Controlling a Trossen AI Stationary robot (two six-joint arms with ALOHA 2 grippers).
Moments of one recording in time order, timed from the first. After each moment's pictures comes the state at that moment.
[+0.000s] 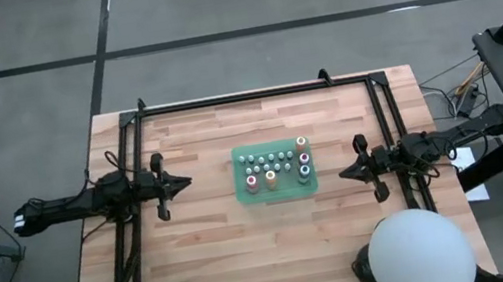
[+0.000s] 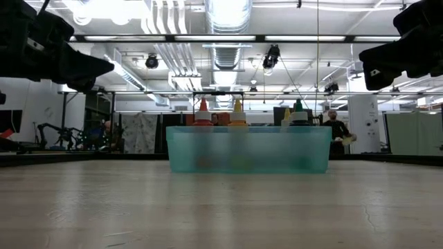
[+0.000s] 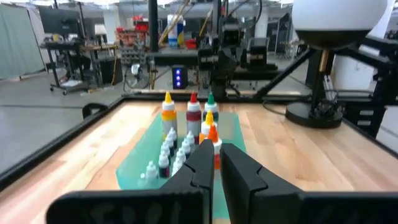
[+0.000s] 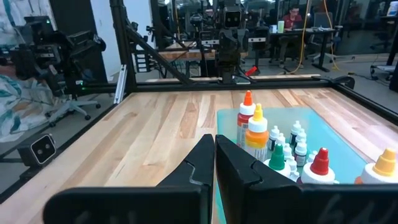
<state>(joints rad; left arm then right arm) 0.05 0.10 0.01 0.04 -0.02 0.00 0.22 0.21 0.01 0.16 0.11 0.10</state>
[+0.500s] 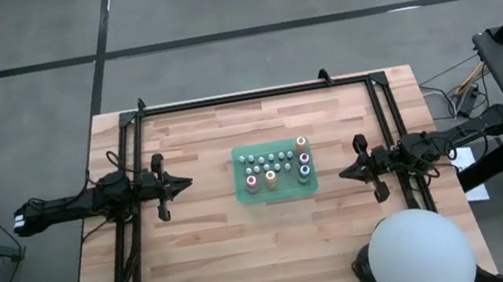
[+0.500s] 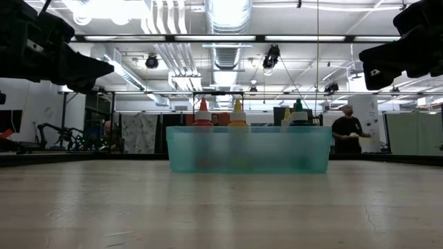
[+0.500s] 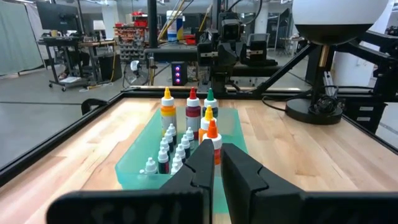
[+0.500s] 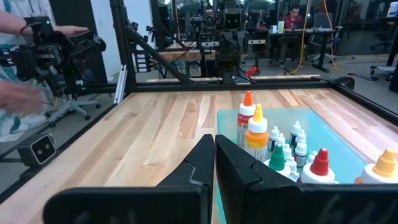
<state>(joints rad) 0.05 0.10 0.01 0.02 -0.02 0.00 0.22 0.21 0.01 0.16 0.11 0.10</state>
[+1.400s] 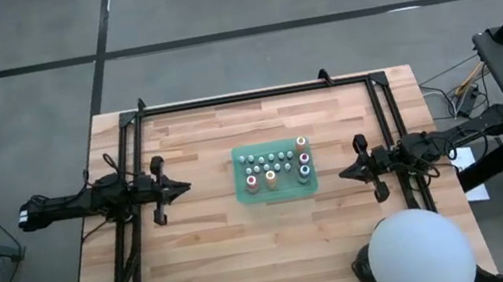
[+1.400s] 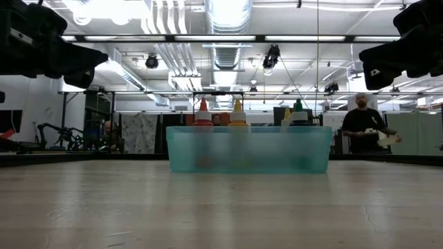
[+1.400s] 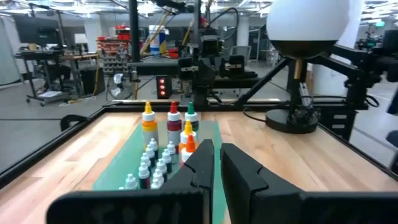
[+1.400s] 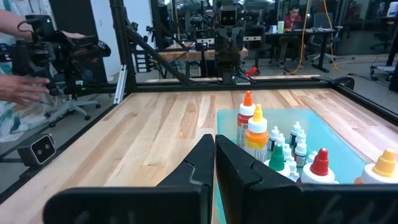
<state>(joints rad) -0.02 0.00 0.01 0.01 -0.02 0.00 0.22 0.21 0.01 0.16 0.11 0.10</state>
